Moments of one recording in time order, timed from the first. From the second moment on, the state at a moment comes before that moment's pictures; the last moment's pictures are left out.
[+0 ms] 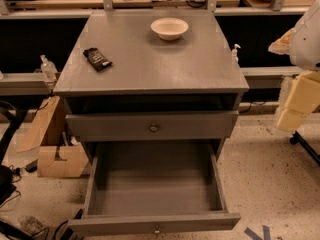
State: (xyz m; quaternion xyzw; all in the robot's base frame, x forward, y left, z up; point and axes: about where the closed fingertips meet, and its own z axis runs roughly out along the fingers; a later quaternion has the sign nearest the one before) arm 0.438 -0.217 0.976 -0.60 0.78 -0.03 0.16
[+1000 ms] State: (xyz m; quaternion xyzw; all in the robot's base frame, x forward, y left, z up) arm 0.503 -0.169 0.951 -0.60 0.77 0.02 0.22
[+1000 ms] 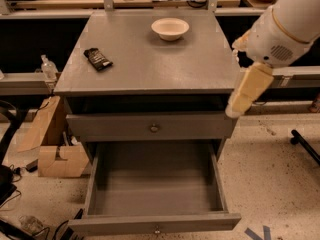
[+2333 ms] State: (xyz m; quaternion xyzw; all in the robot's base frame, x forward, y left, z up) arm 0.570 -0.005 0.949 -0.46 0.76 0.10 0.45
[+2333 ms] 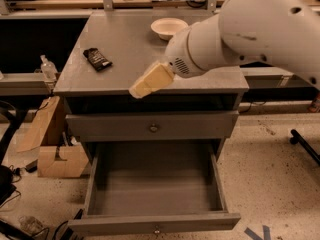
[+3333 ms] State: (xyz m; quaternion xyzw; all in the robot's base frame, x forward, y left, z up) arm 0.612 0.034 0.950 -0.46 0.73 0.12 0.49
